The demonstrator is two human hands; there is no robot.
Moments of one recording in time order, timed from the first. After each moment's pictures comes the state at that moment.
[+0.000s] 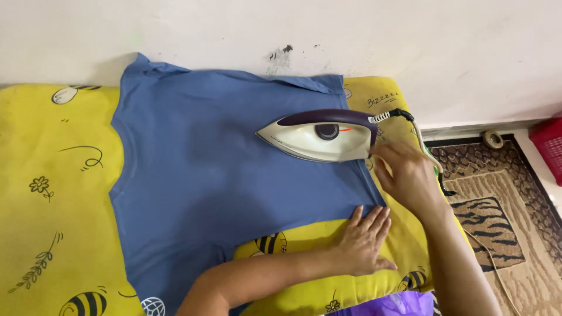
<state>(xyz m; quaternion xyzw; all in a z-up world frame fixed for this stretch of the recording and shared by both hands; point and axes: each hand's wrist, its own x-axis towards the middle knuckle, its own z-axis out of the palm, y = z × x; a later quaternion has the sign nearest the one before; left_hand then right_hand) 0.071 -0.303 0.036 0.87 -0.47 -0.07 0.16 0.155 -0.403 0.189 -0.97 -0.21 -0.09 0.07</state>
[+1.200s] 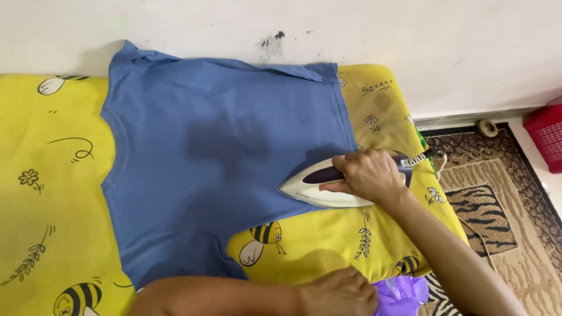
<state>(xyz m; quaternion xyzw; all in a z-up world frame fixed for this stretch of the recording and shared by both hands) -0.023 -0.233 0.040 0.75 -0.58 0.17 0.26 0.153 -0.374 0.146 -0.94 -0.26 -0.10 -0.19</state>
